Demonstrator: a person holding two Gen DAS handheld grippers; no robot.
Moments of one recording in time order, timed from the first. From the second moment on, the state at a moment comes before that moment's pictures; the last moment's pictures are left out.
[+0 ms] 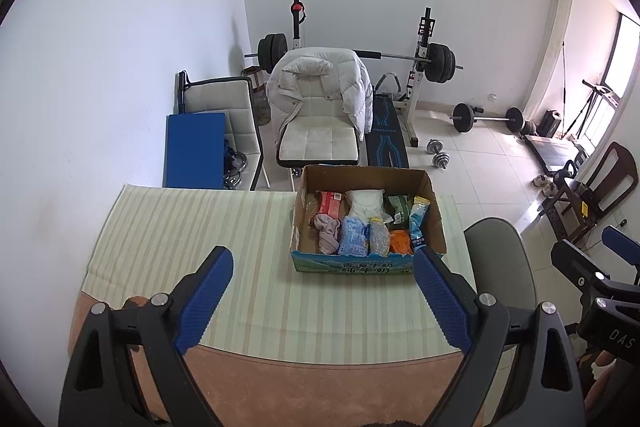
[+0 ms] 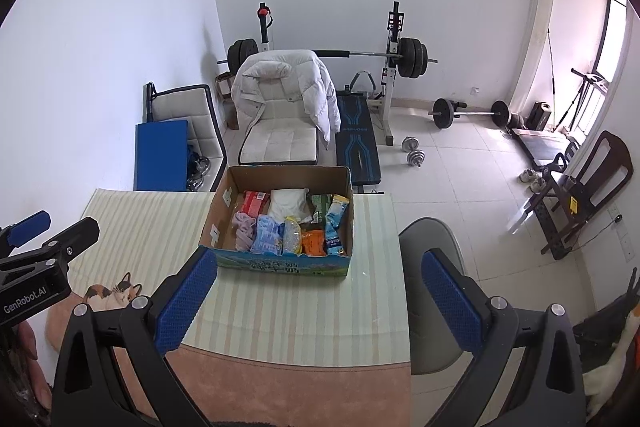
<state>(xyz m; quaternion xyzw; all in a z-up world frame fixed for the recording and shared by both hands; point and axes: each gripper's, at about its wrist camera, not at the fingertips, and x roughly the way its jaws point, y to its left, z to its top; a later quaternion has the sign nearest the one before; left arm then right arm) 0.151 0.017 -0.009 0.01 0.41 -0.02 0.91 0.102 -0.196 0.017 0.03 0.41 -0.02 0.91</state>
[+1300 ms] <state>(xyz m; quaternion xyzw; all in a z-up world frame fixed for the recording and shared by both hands) 0.148 0.011 -0.005 0.01 0.42 -0.03 0.91 0.106 -0.200 0.023 0.01 0.40 -0.02 0.92</state>
